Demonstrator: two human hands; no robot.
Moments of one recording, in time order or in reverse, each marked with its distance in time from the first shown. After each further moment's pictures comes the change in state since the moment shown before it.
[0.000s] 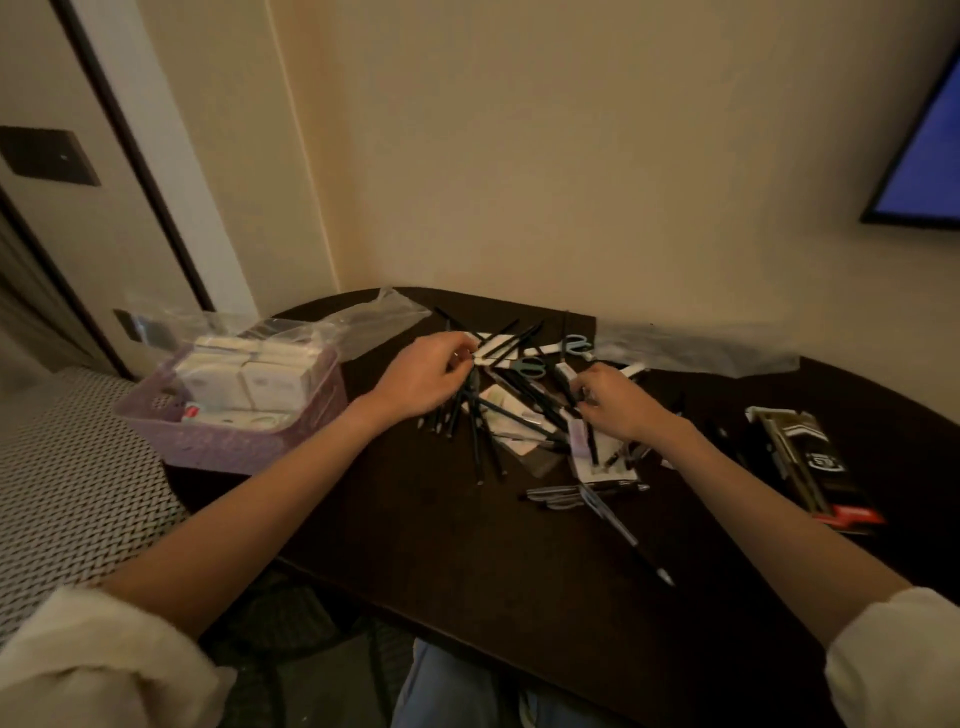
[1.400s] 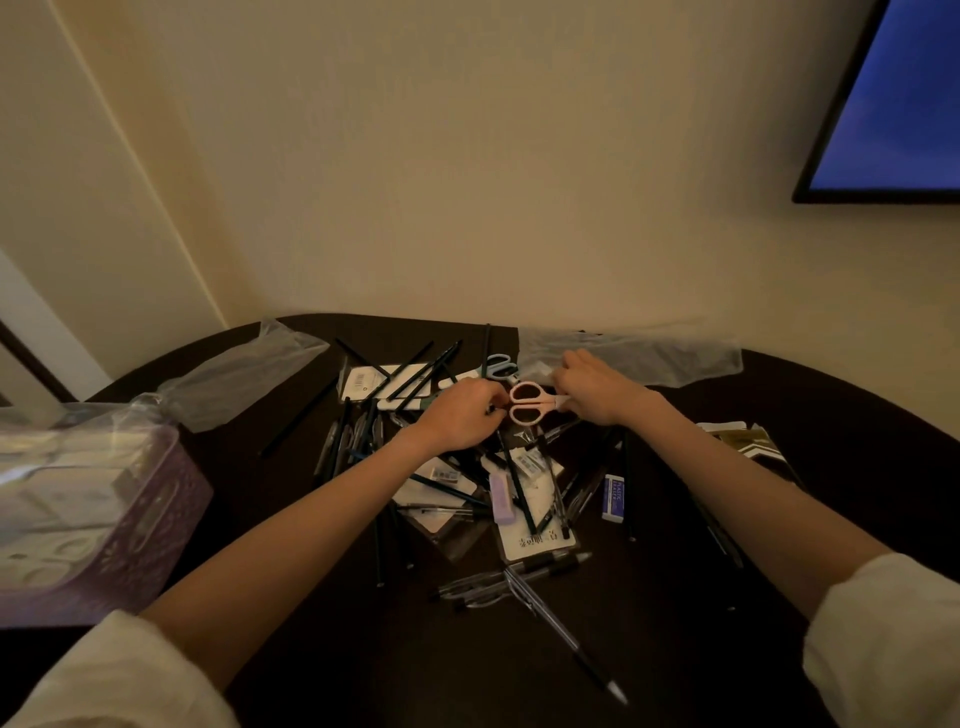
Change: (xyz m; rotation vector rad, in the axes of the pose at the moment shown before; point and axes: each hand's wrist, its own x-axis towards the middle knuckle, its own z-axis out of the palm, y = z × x) left_hand 0.133 0.033 0.152 0.011 -0.306 0.134; right_hand 0.068 0.128 -0.006 -0.278 -0.044 -0.017
